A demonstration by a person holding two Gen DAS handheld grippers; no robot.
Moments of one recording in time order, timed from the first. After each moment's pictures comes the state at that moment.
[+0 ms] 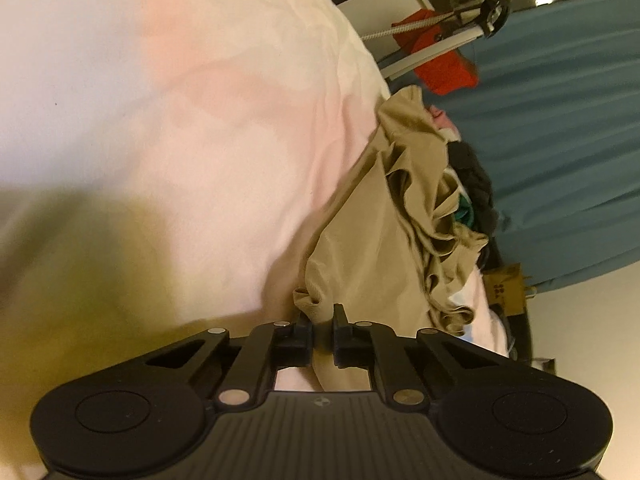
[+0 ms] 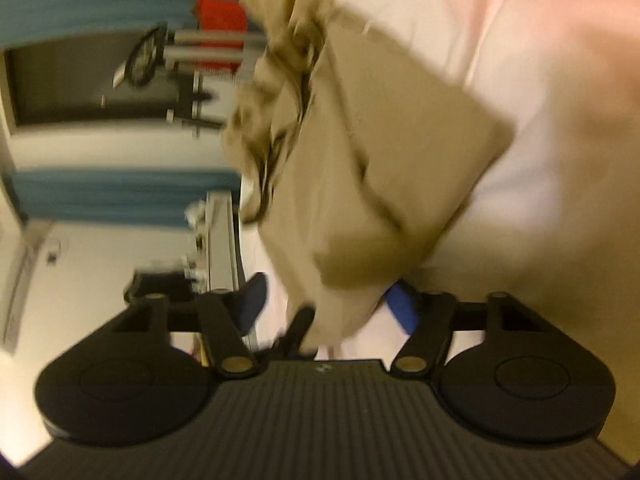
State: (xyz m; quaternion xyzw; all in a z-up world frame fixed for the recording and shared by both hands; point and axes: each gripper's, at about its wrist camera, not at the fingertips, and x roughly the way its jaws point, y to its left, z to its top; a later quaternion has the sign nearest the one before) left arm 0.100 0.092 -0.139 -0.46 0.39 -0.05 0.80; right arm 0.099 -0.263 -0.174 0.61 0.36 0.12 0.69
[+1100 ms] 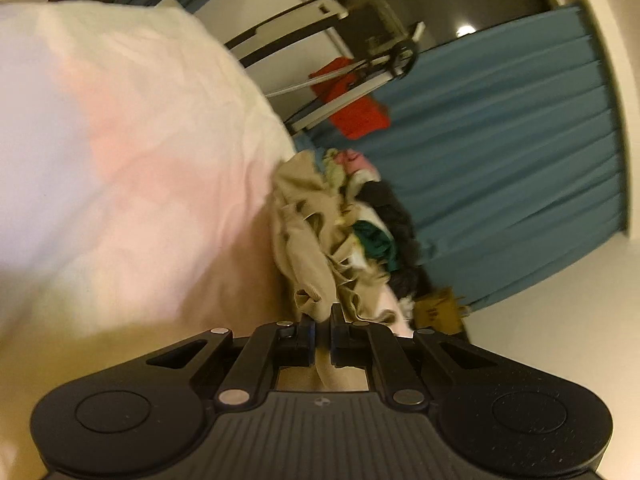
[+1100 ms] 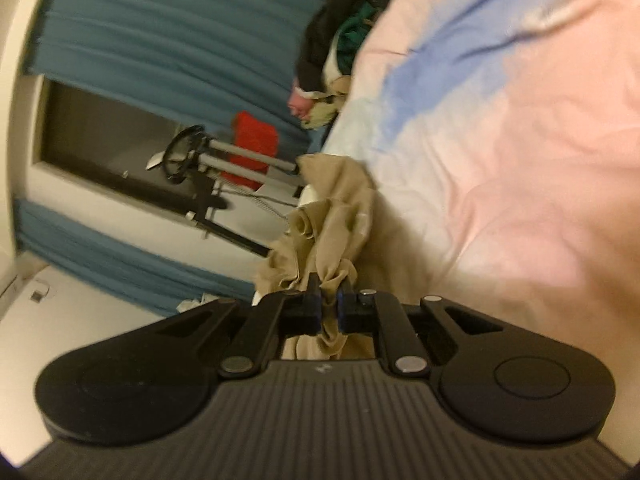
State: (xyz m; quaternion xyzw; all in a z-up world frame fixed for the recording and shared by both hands) left arm 0.032 0.100 -0.068 -0.46 0.27 -0.12 0.84; right arm 0.042 -0.315 -0.091 0.55 0.22 0.04 0.80
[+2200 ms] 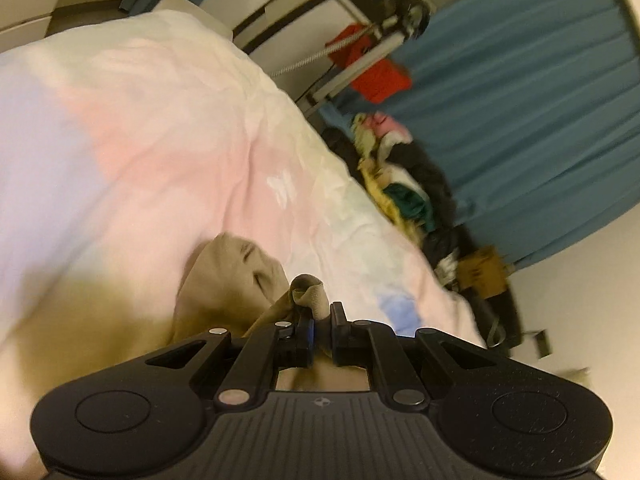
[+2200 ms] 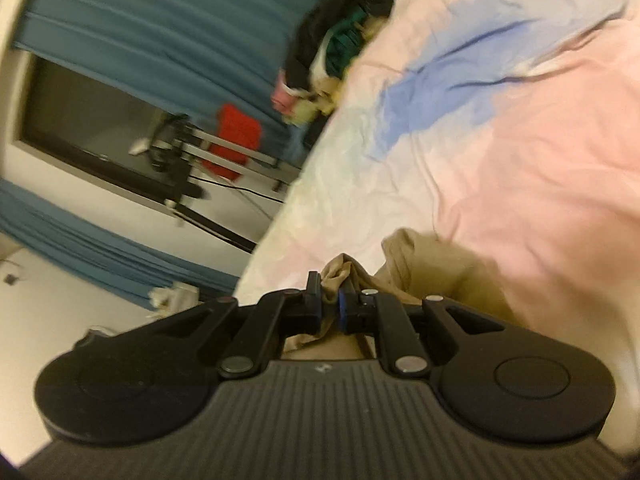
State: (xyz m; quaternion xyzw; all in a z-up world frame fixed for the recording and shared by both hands) left arm 0.061 0.063 -0.018 -0.38 0.36 -0.07 0.85; right arm 0.058 -0.326 -0.056 0.52 0.27 -0.01 0.81
